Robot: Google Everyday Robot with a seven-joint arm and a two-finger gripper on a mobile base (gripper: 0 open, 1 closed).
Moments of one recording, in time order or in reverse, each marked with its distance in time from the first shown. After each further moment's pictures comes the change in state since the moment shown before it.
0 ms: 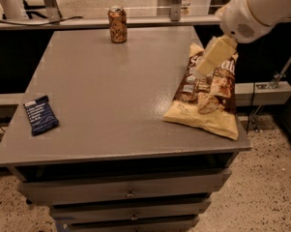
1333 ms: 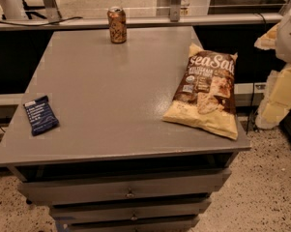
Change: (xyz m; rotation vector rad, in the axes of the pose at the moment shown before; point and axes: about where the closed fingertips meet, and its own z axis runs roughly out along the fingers) arm 0.072 0.096 -0.100 -0.190 0.307 -0.097
